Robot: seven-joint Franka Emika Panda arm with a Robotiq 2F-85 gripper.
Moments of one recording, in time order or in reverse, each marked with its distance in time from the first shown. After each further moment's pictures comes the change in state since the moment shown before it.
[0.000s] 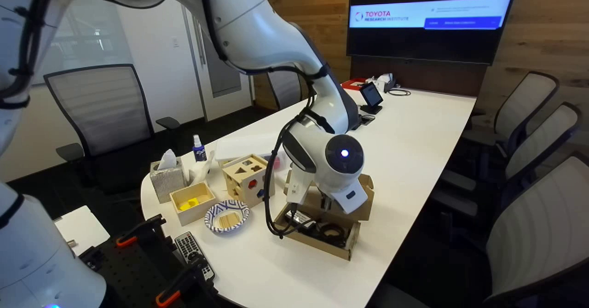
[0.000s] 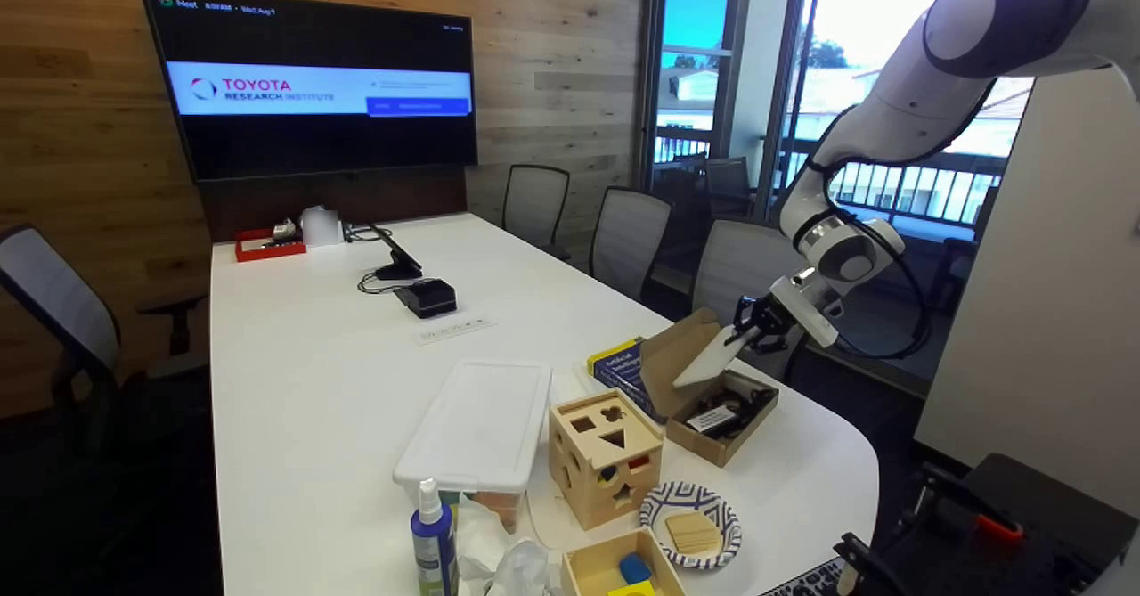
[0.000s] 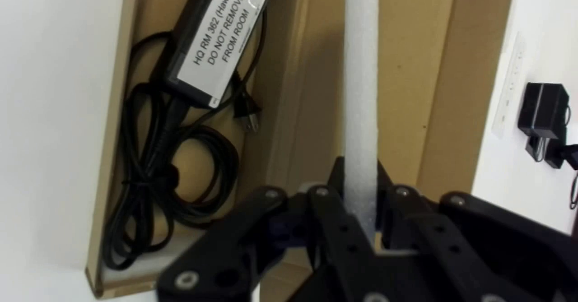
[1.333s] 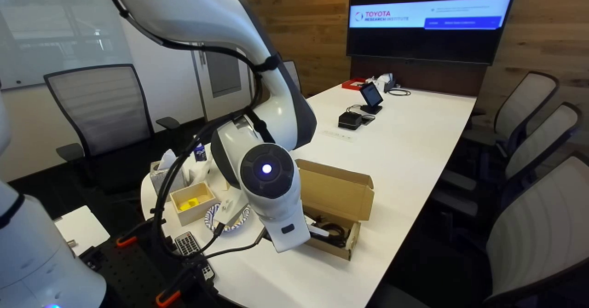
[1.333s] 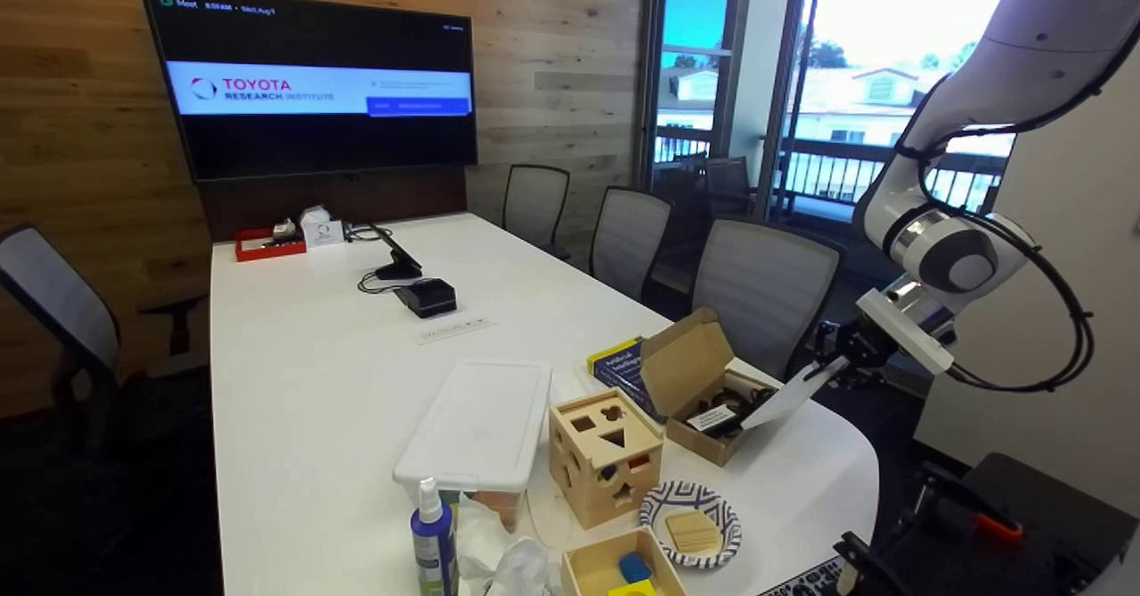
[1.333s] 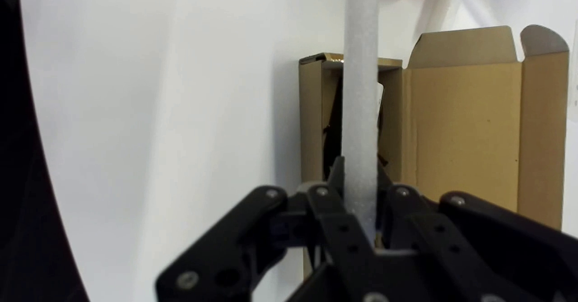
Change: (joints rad) arm 0.018 -0.341 -0.121 -0.510 -0.014 0.043 0.021
